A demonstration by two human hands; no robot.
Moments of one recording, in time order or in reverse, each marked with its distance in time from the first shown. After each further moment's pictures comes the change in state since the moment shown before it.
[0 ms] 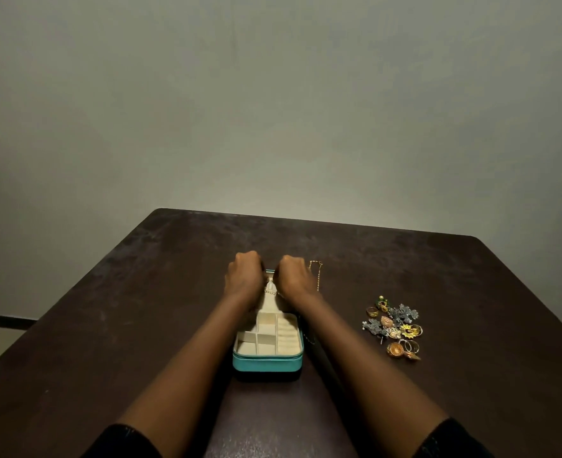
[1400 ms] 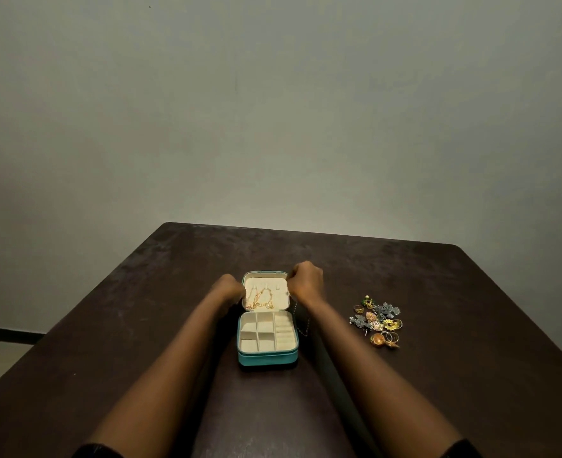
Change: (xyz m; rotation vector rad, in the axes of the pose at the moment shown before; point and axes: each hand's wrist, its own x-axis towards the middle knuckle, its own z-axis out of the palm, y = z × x) left_hand -0.028 -0.027 -0.028 -0.290 -0.279 -0.328; right_hand -0.041 0.007 -0.027 0.292 0.108 0.212
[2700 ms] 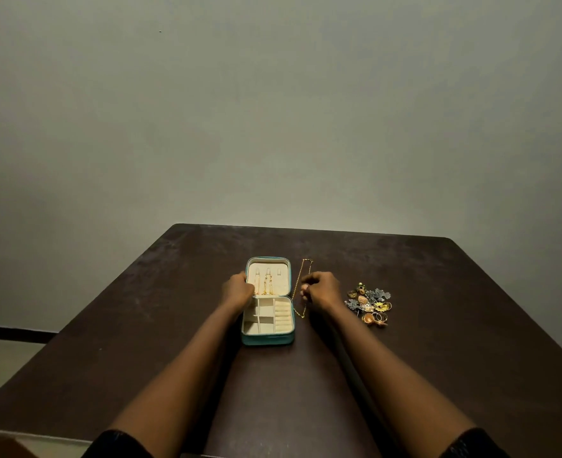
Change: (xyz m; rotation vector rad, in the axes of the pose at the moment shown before) left_hand -0.042 -0.010 0.022 -0.023 0.163 0.205; right_hand -0.030 0.054 -0.014 0.424 -0.076 0.072
